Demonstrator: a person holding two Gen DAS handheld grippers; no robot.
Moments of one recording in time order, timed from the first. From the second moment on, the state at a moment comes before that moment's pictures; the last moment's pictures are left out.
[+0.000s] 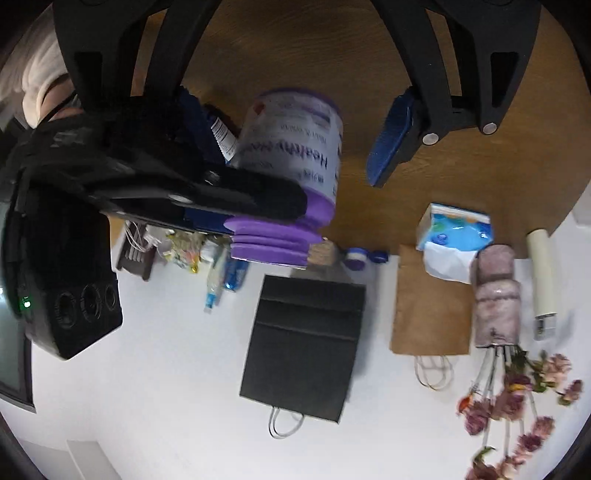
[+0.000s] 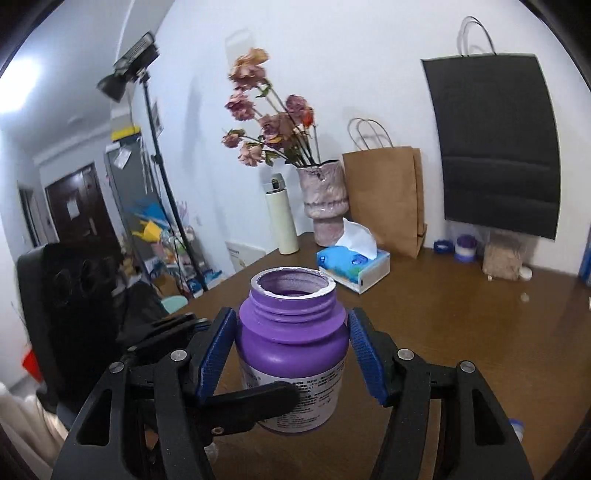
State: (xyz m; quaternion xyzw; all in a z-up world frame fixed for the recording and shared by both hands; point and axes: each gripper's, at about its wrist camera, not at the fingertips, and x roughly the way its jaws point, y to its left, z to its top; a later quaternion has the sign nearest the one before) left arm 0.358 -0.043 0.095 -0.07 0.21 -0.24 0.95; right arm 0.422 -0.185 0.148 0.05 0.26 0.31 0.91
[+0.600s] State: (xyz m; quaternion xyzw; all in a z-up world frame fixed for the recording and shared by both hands) left arm 0.367 -0.064 0.001 -0.07 0.34 -0.23 0.91; right arm 0.407 -0.197 0.065 0.00 0.33 0.26 0.91
